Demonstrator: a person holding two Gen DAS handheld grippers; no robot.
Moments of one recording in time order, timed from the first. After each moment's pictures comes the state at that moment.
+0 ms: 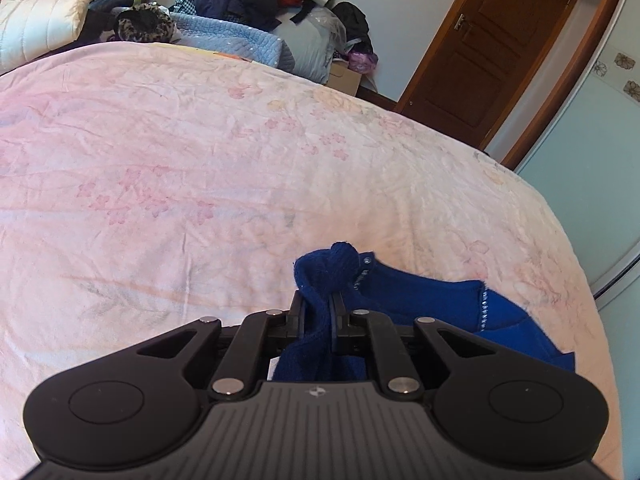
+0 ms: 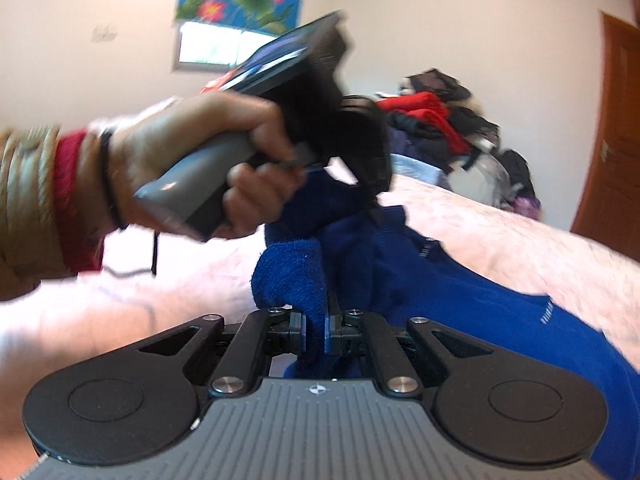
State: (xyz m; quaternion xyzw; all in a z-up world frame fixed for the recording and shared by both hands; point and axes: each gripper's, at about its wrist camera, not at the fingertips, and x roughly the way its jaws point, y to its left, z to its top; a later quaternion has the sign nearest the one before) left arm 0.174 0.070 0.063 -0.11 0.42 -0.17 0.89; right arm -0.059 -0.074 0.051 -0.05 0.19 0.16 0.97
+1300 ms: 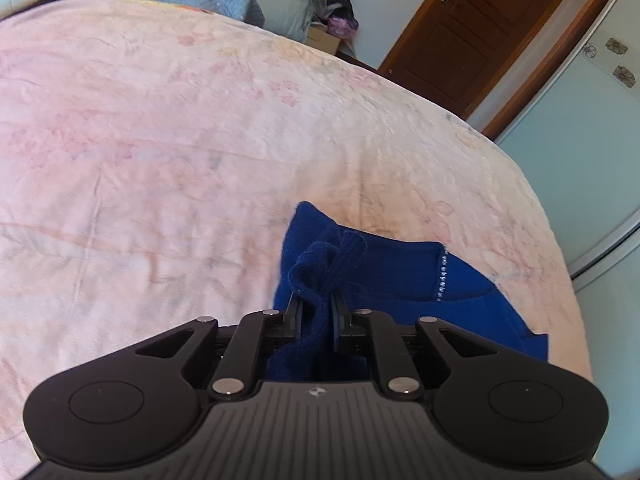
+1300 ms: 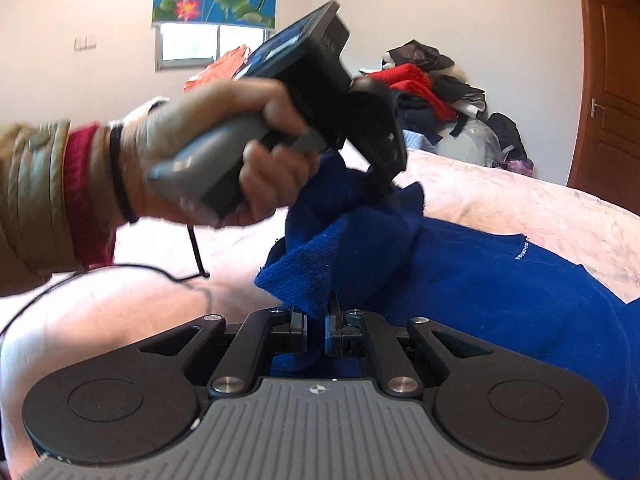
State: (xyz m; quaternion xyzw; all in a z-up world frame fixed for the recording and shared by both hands) left arm 0.172 0.018 0.037 -0.13 0.47 -0.21 0.85; right arm -0.063 -0.121 0.017 -0.05 0.23 0.16 0.96
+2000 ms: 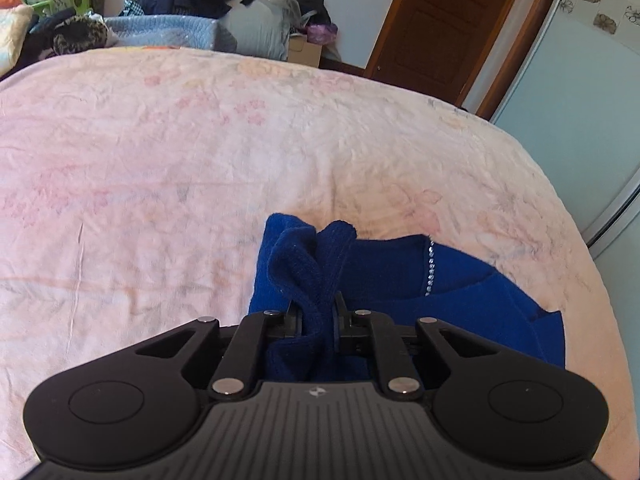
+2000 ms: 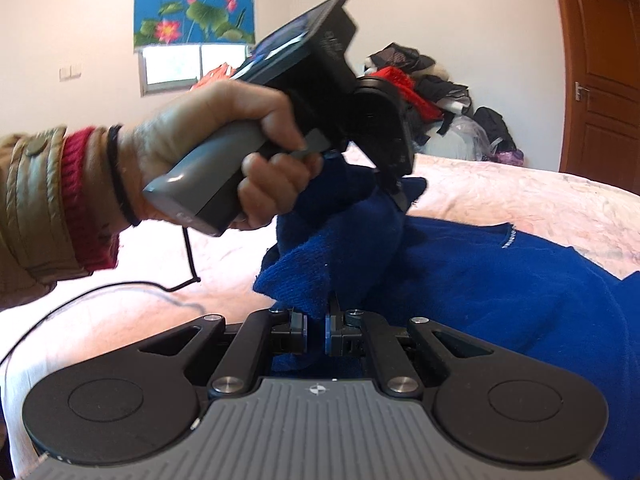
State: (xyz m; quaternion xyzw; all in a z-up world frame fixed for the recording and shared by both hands) left arm 0.157 -0.023 0.056 -0.04 0.43 -0.21 0.88; right arm -0.072 -0.143 0.018 0.01 0.21 0.15 0.97
